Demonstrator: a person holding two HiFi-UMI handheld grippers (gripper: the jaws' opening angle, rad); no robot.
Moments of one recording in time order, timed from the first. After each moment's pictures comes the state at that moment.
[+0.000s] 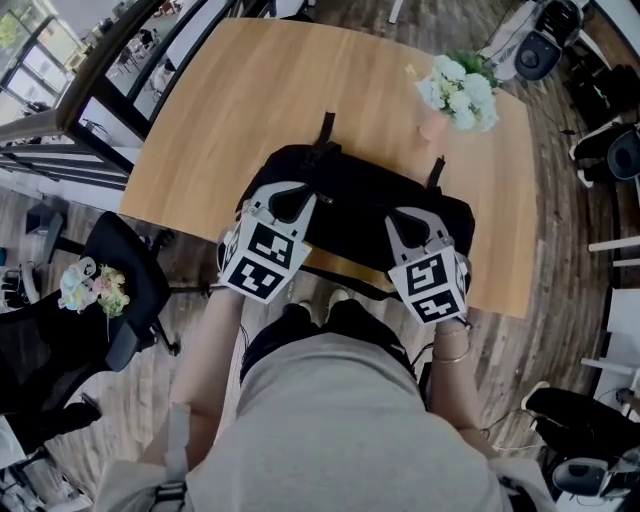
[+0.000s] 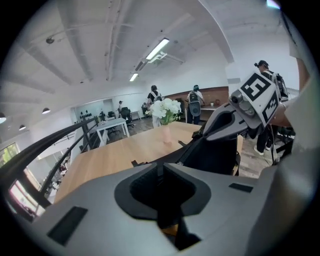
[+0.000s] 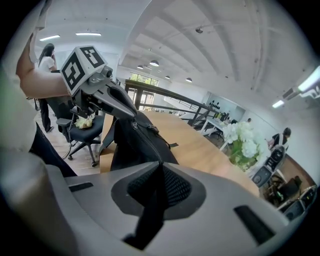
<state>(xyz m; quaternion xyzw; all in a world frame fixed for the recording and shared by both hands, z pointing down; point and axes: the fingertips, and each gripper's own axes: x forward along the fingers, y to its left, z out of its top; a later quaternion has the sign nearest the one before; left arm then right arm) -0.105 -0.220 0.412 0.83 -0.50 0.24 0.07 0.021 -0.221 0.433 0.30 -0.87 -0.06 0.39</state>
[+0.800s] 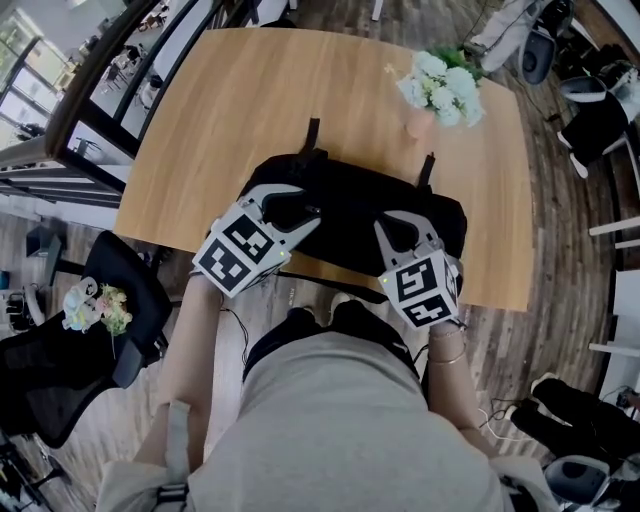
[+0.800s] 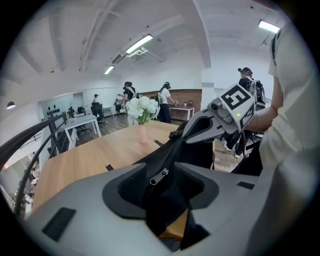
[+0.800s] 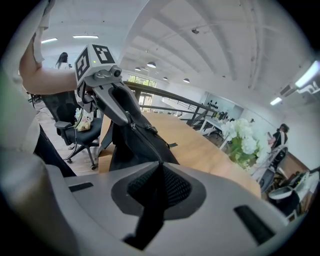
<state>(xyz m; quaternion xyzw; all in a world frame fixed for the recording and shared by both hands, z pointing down) -0.076 -0.216 0.410 0.90 -0.34 0.25 0.09 0.020 -0.222 0.436 0.31 -0.87 -0.05 0.38</state>
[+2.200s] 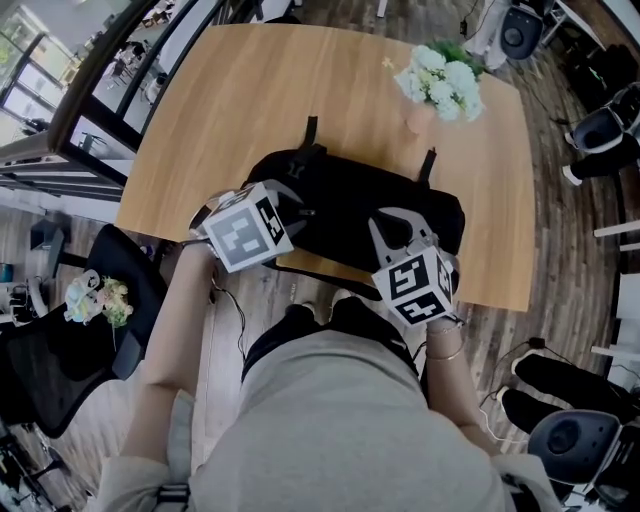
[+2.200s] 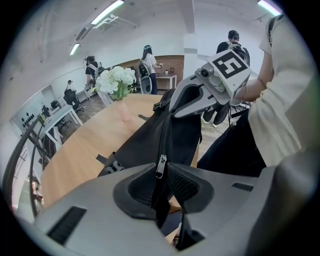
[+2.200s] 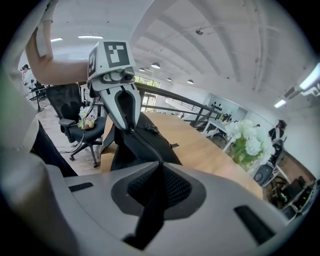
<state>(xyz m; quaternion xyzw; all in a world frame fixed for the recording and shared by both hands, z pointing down) -0.070 -0.203 0.449 0.87 -0.22 0.44 0.08 0.023 -0.220 0.441 0.29 -0.88 -0.06 0.38</state>
